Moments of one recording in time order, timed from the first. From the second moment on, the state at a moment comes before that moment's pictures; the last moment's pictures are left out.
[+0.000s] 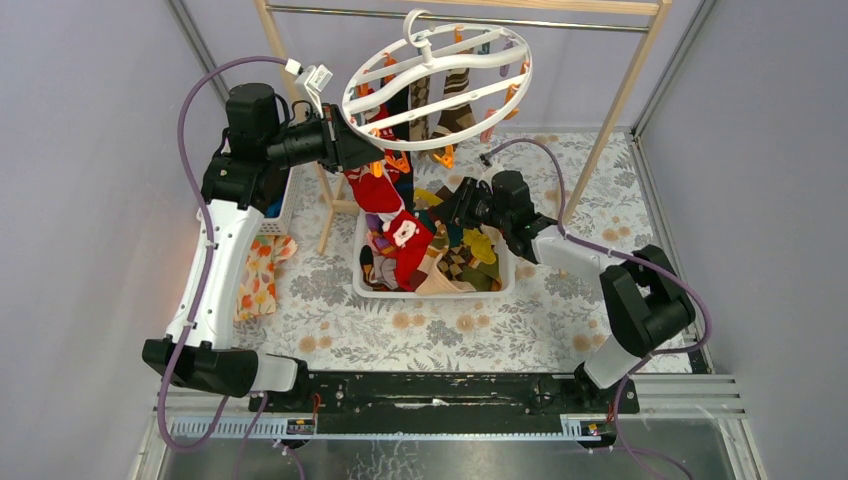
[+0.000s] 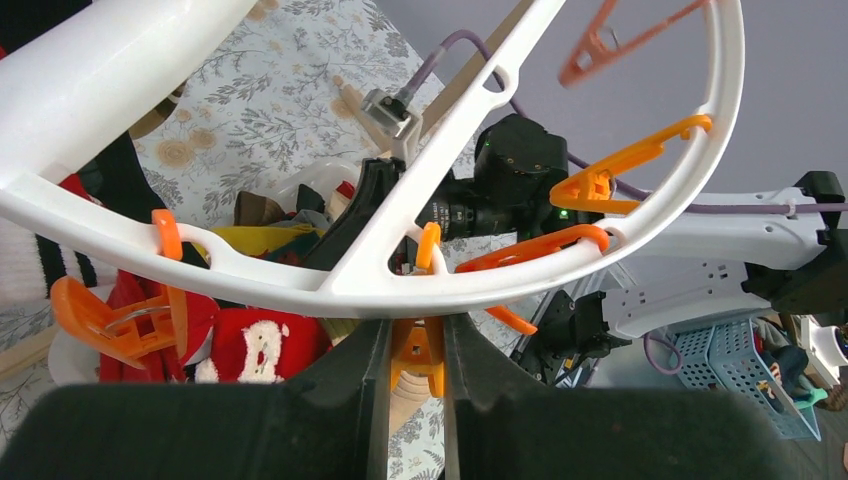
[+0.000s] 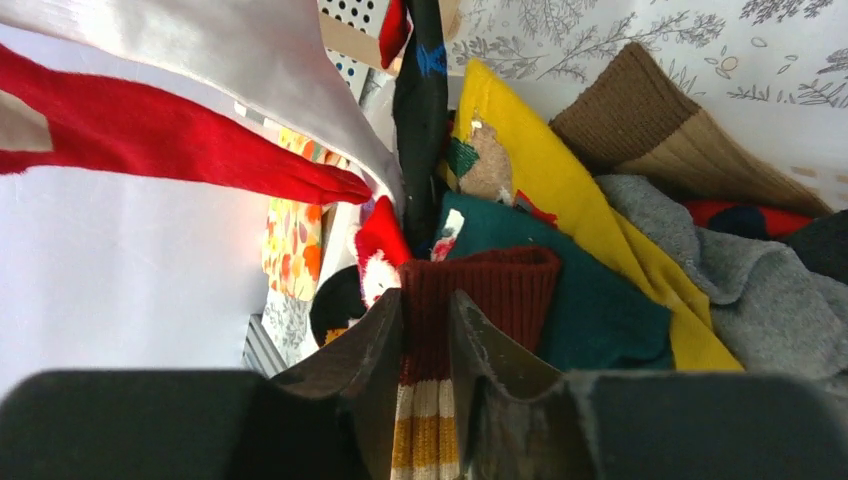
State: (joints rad) left arm -0.14 1.36 1.67 -0.60 0.86 -0.33; right arm 0.54 1.60 0.96 0.29 -0.32 0.79
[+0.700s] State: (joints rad) left arm -0.14 1.37 1.67 -0.60 0.88 -0.33; right arm 0.57 1.44 0.87 0.24 -0.16 0.74
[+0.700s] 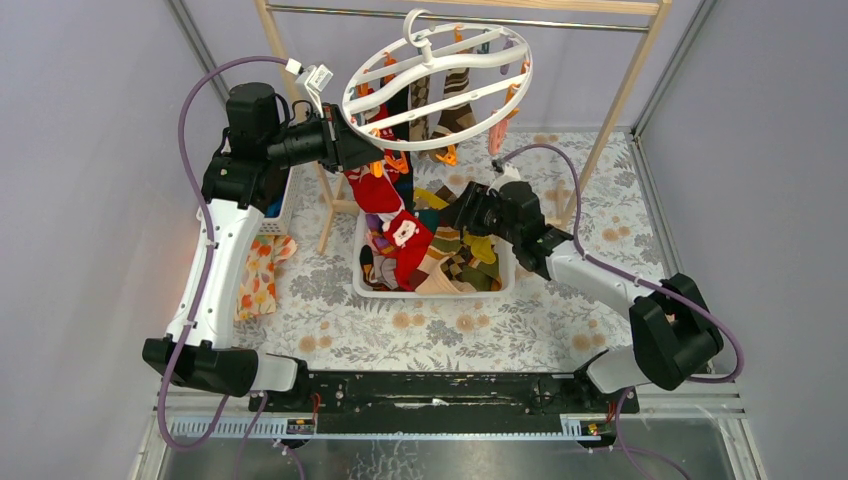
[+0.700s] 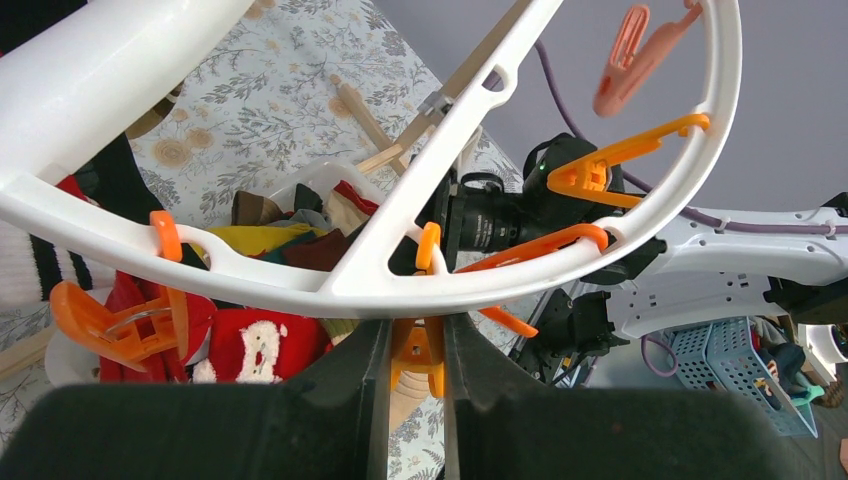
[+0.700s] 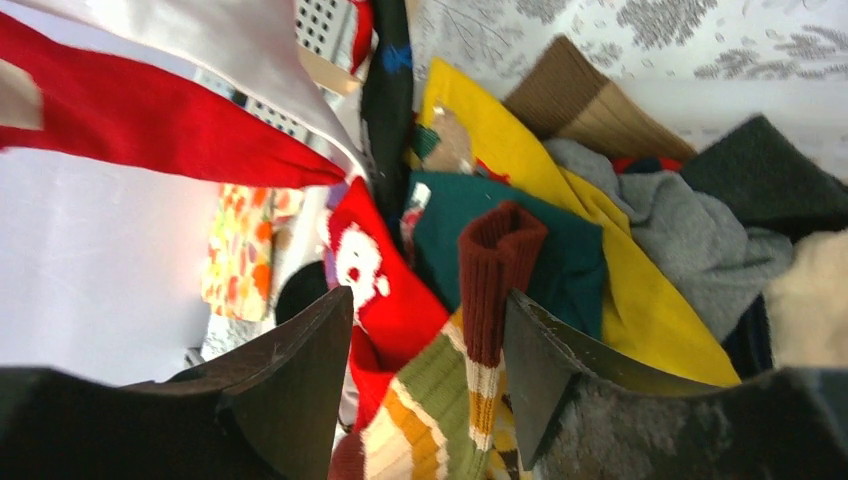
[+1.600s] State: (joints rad) left arm -0.13 1.37 1.64 -0.56 0.92 -0.39; right arm 0.60 1.32 0.76 0.62 -0.35 0.82
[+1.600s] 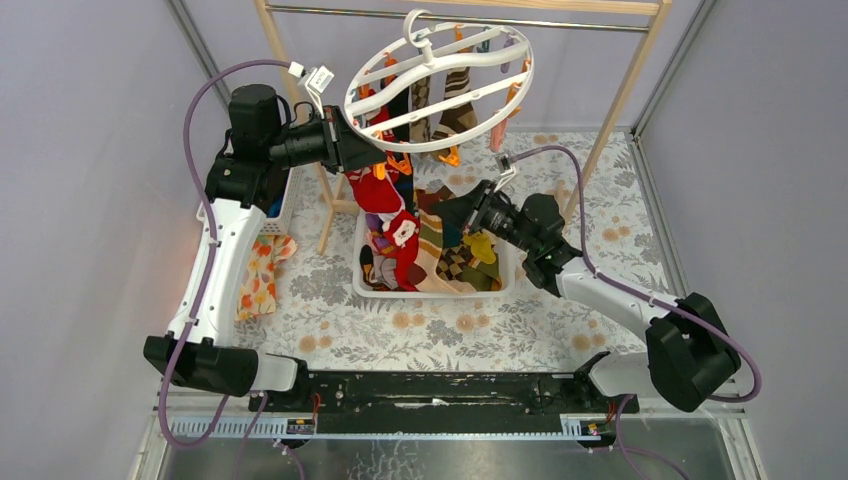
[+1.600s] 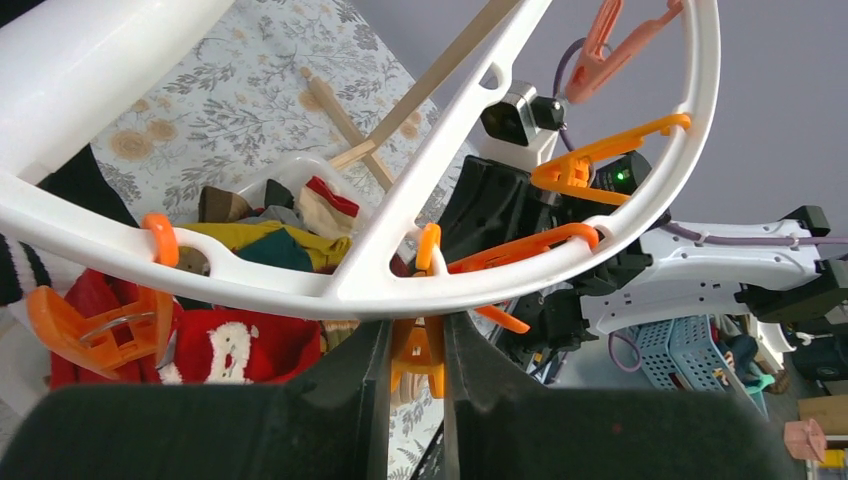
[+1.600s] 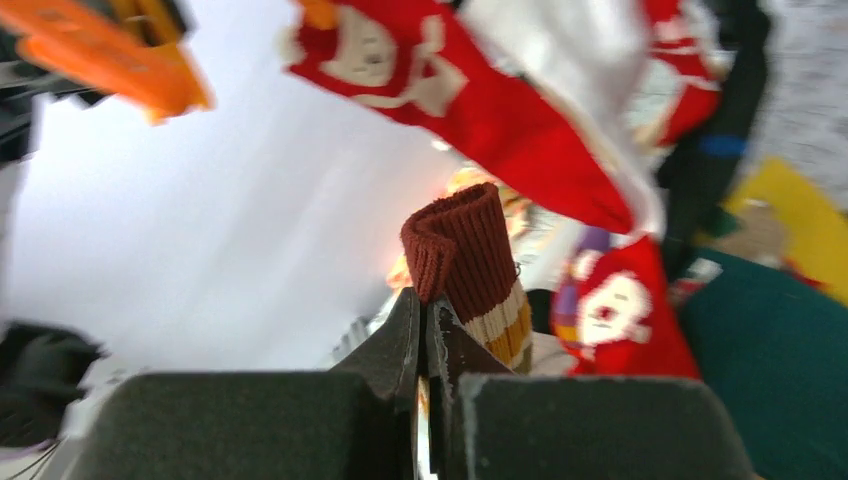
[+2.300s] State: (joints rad) left arm -0.13 1.36 1.58 -0.44 1.02 -0.50; right arm 0.70 1.63 0.94 1.22 -0.65 1.26
